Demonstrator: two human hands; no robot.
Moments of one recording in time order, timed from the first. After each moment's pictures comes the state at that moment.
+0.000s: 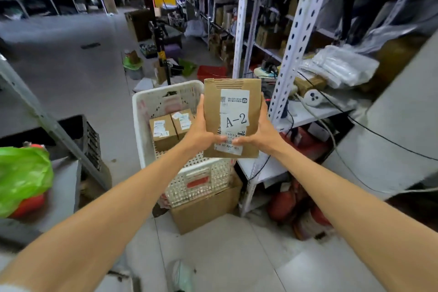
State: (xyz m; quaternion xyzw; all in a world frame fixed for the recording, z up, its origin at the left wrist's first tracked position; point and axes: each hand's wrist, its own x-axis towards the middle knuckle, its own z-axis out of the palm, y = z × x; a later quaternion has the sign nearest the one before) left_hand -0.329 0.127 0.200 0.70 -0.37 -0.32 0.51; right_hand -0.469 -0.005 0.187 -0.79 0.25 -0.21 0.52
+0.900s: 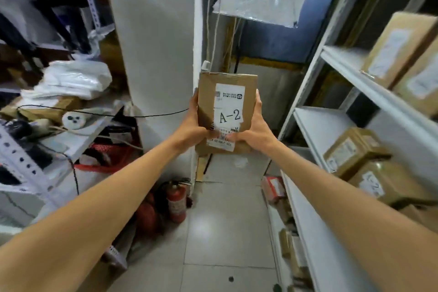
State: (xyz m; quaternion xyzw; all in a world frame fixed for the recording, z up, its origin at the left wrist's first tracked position) left_hand -0.719 -0.027 0.263 0.33 -0.69 -0.56 0.32; right_hand -0.894 0.047 0.263 -0.57 0.65 -0.43 0.27
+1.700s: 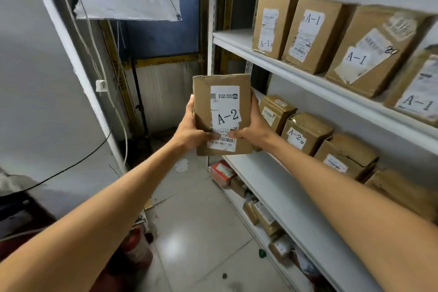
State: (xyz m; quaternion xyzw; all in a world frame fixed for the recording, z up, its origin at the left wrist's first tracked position) left_hand -0.855 -0.047 0.260 0.12 -0.74 -0.64 0.16; right_hand -0.963 0.112 0.275 -0.34 0.79 -0.48 0.13
